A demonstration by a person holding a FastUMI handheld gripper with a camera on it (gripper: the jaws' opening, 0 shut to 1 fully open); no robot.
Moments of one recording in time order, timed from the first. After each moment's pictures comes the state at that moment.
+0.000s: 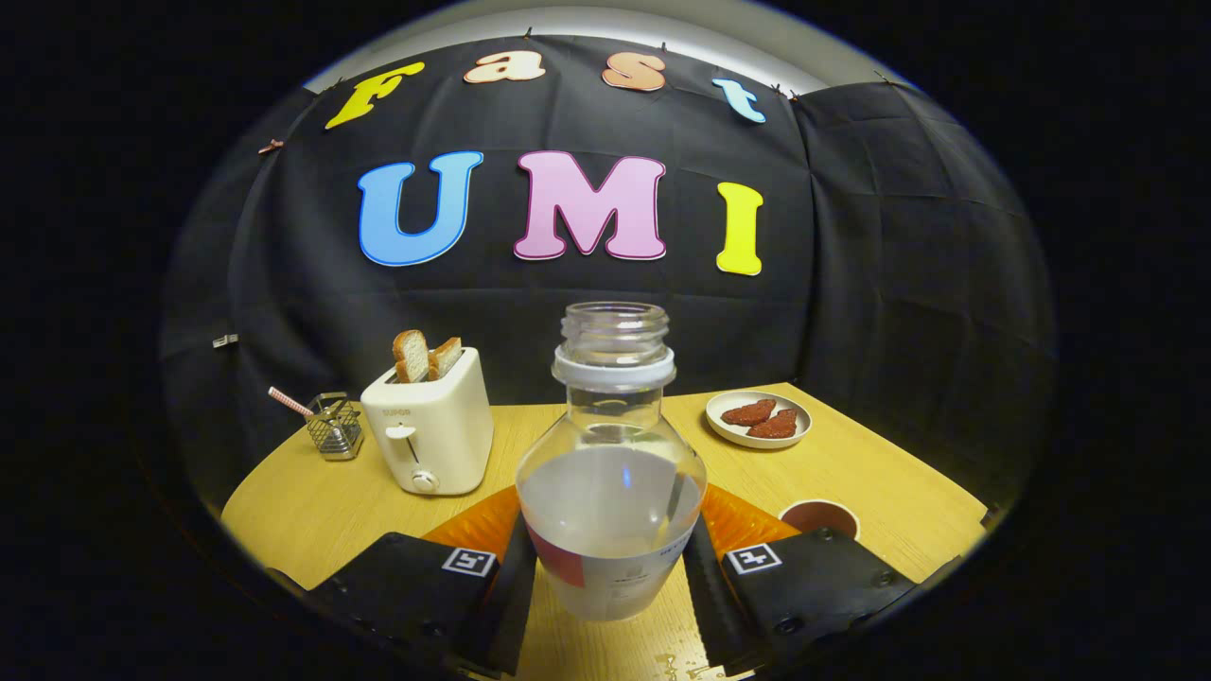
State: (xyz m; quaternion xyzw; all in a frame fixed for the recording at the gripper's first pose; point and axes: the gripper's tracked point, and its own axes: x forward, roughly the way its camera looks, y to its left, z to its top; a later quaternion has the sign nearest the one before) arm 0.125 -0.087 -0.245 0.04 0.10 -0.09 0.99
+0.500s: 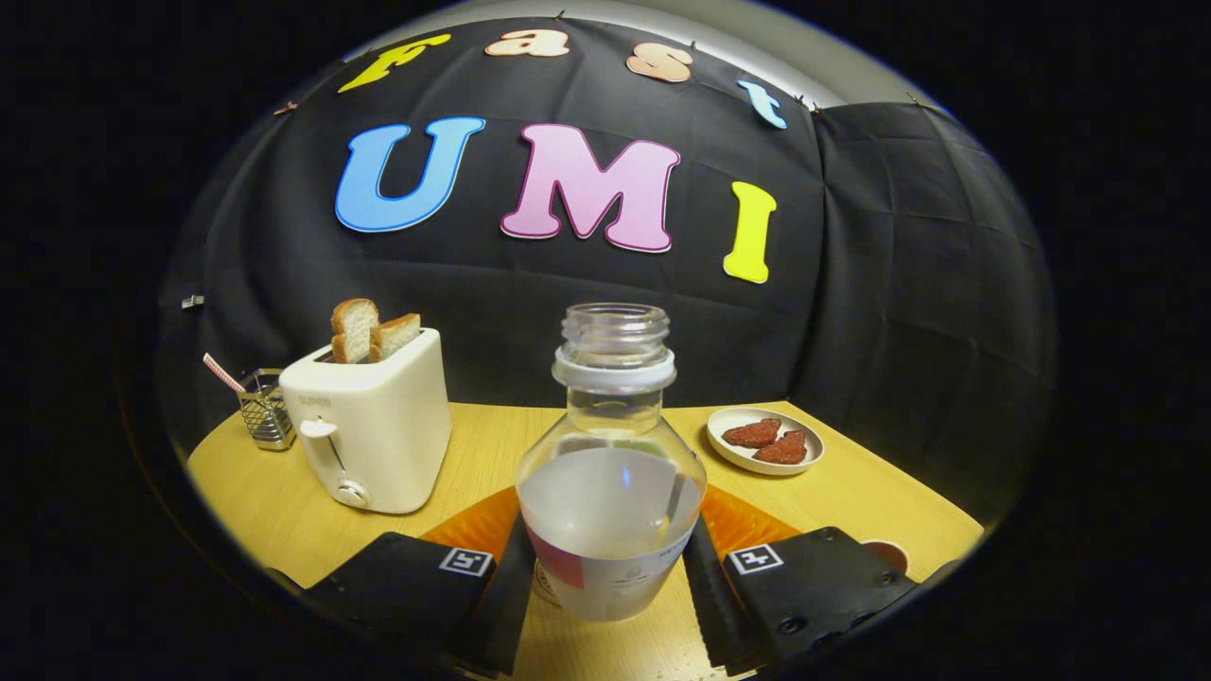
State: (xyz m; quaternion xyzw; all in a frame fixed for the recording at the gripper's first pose) arm 0.207 -0.092 -0.289 -0.01 0.11 -0.12 0.99
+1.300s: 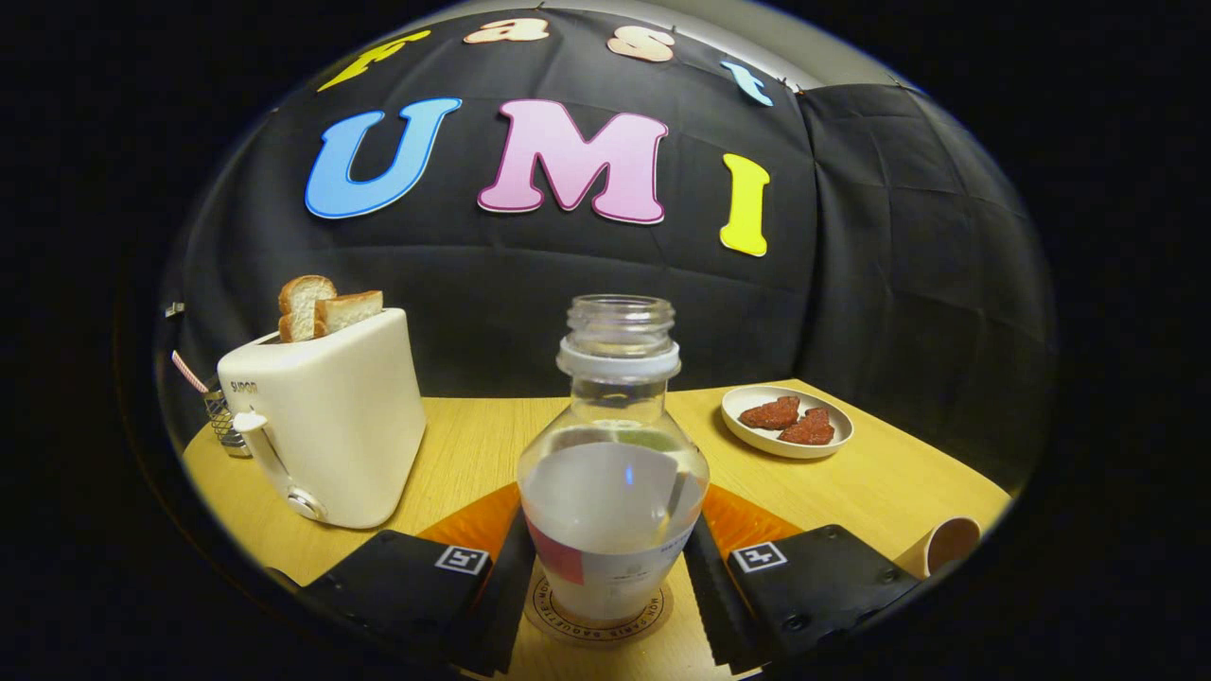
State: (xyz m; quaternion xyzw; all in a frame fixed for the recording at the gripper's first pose) arm 0.248 -0.097 -0.319 0.00 0.11 -0.13 0.98
